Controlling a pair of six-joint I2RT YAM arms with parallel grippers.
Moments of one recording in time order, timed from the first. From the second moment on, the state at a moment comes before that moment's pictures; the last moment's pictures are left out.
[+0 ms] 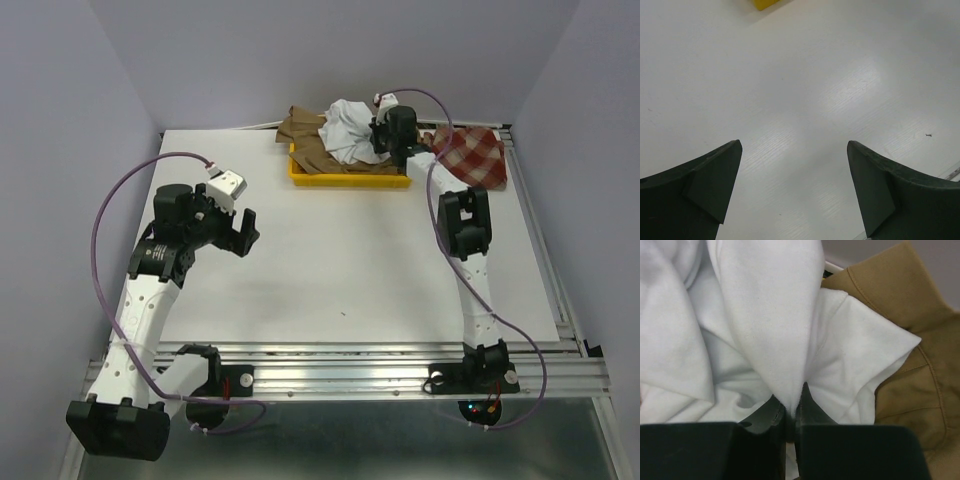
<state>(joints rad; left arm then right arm) -0.12 0.94 0.99 -0.63 0.41 0.25 0.26 2.54 2.19 -0.01 -0.07 -0.08</state>
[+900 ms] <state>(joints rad) -0.12 0.99 1.02 -0.56 0.57 0.39 0.30 1.38 1.33 -0.50 -0.50 -0.25</state>
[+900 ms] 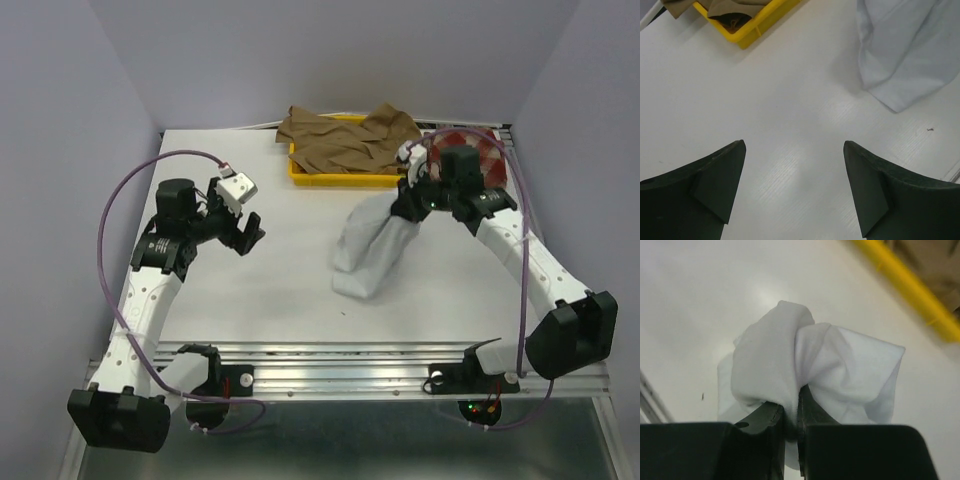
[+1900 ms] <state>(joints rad) -0.58 1.64 1.07 -0.36 0.59 0.69 0.30 0.85 0.72 -0.85 -0.28 -0.75</state>
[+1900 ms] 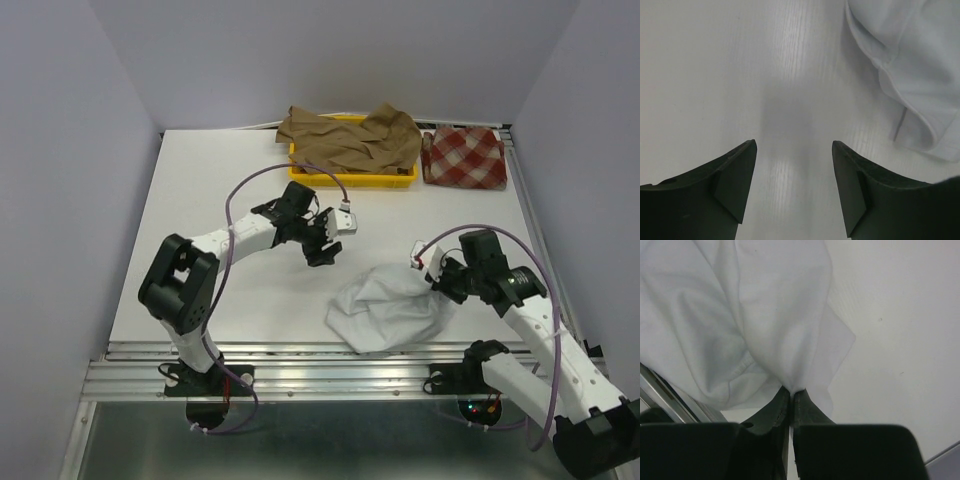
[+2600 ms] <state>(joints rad) -0.74 1.97 1.38 -0.35 0.80 0.66 0.30 0.80 0.60 -0.89 -0.25 -0.86</state>
